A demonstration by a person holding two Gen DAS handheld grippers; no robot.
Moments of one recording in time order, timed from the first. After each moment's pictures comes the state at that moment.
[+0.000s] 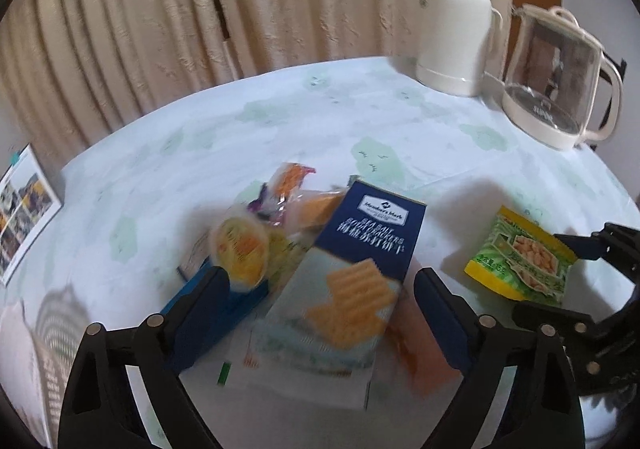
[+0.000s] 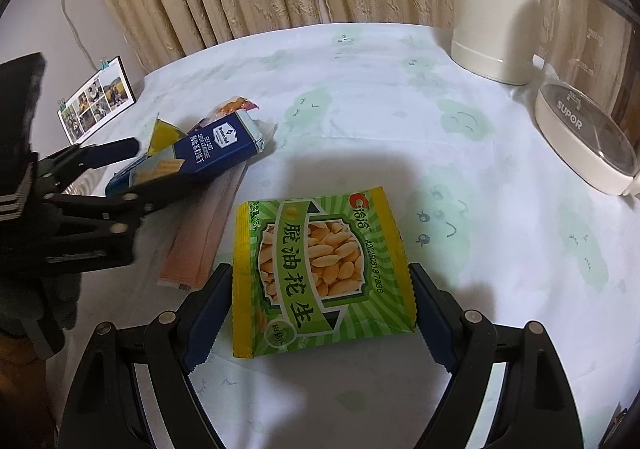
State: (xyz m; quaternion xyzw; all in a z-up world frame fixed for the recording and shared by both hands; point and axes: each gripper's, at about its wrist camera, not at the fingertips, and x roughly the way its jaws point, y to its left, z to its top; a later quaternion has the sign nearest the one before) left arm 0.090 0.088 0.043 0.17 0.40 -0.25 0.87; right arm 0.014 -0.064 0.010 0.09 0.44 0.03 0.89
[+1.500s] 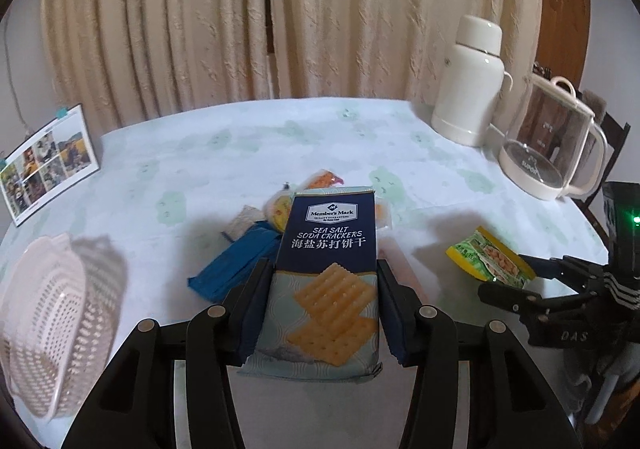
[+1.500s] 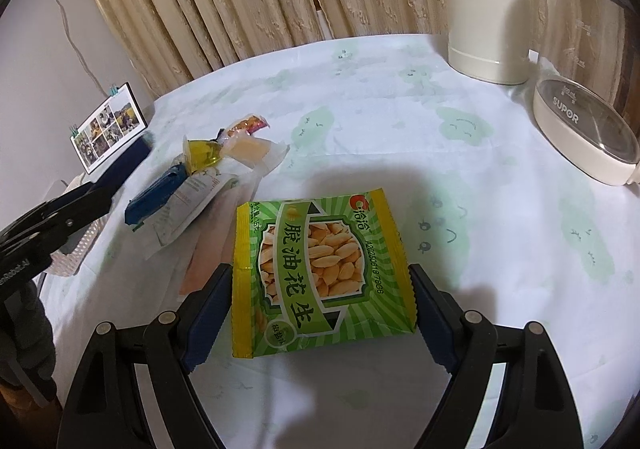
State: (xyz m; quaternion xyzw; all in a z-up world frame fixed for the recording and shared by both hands) left arm 0.039 0.156 0.094 0.06 0.37 -0.20 0.91; right arm 0.008 -0.074 0.016 0.13 0.41 0.04 0.90
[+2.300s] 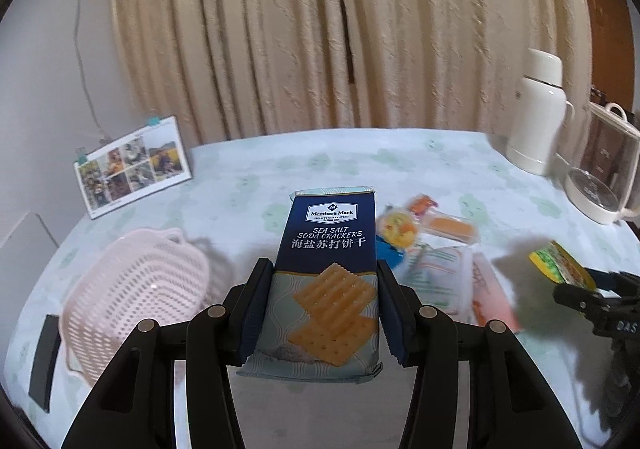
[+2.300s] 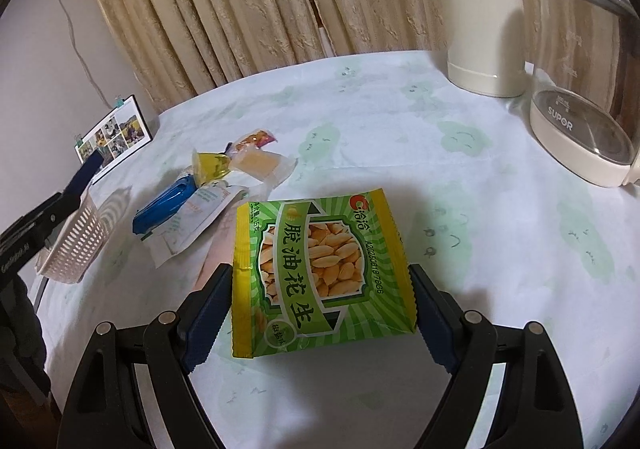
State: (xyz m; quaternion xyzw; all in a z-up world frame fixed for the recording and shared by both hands) left arm 0.023 0.214 0.106 0.08 0.30 -0.07 0.95; right arm -0.002 -0.064 0.019 0.13 0.38 0.04 0.91
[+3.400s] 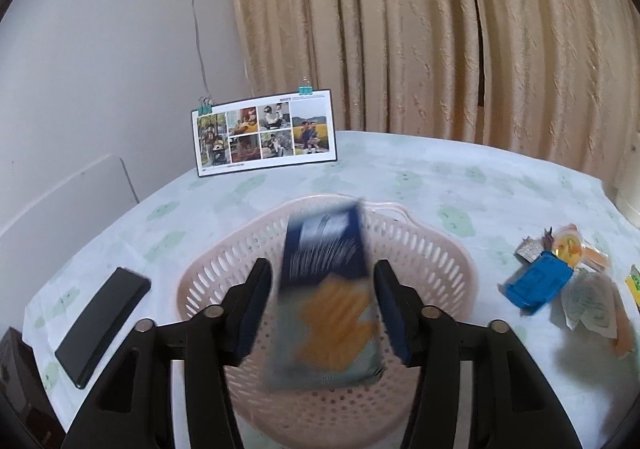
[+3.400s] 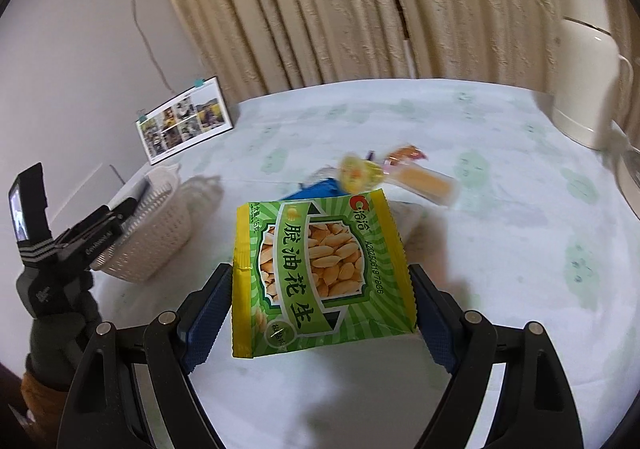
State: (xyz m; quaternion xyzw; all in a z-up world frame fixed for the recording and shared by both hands) left arm 0.032 0.359 0.078 0.01 0.27 0.09 0.96; right arm 0.011 0.067 0.053 0.09 0.36 0.13 0.92
